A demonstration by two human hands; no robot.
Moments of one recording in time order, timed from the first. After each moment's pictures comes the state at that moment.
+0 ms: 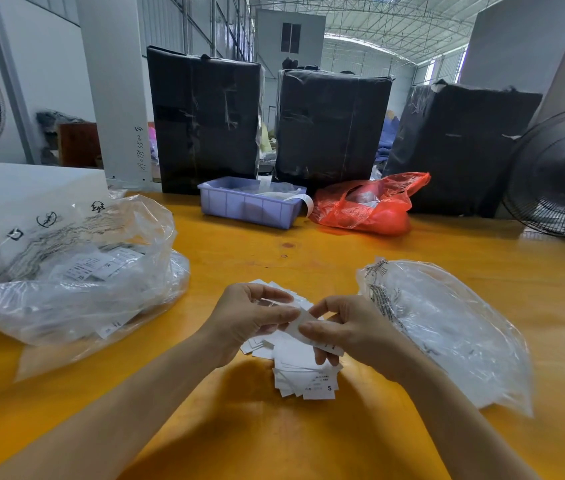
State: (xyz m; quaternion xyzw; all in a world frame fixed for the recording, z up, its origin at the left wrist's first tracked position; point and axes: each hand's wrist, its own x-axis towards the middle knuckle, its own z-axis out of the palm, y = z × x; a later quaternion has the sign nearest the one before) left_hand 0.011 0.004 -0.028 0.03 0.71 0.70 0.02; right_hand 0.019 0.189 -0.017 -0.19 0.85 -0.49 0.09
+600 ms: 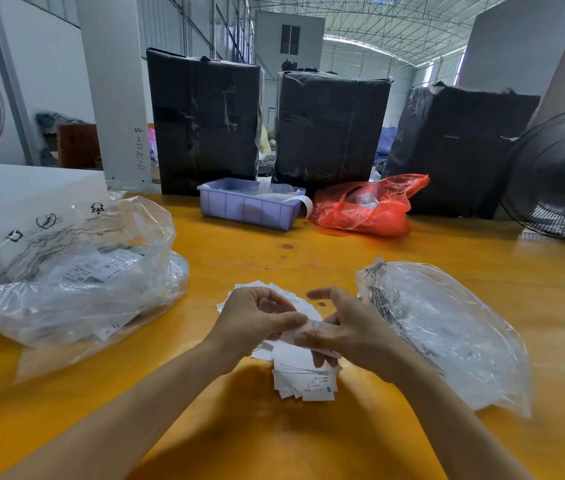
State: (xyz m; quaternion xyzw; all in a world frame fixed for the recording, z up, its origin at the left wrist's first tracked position) left_hand 0.014 0.012 -0.034 0.08 0.74 0.67 -0.02; right_hand 0.021 0.186 -0.018 -0.19 0.84 -0.50 0.10
